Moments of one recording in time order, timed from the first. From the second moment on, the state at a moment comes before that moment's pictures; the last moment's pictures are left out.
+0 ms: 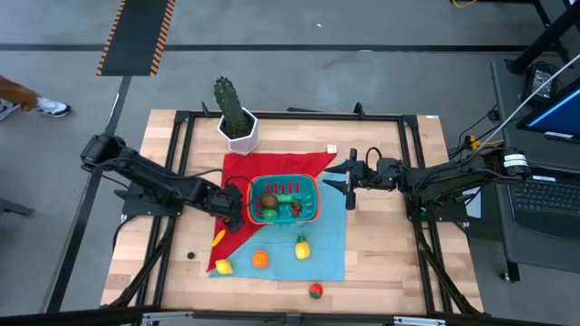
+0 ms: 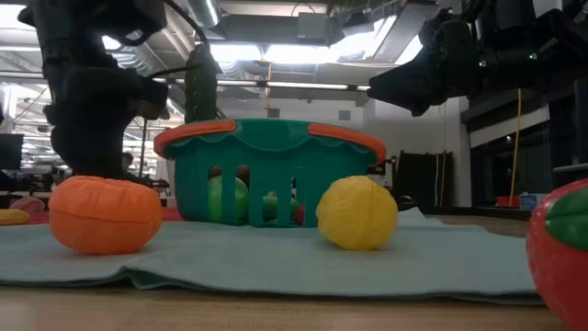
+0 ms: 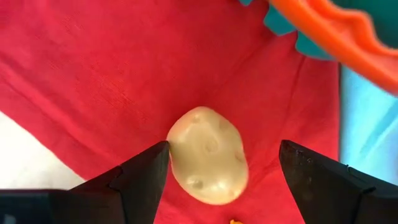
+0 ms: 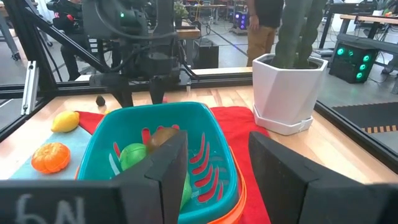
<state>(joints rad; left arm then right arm) -0.27 1.32 0.65 -0.59 -0.14 -1.04 -0.07 1.20 0.31 0.80 0.05 0.02</state>
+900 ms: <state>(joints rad) -0.25 1.42 0.66 -0.60 -0.12 -1.04 -0.07 1.20 0.31 0.79 0.05 0.02</state>
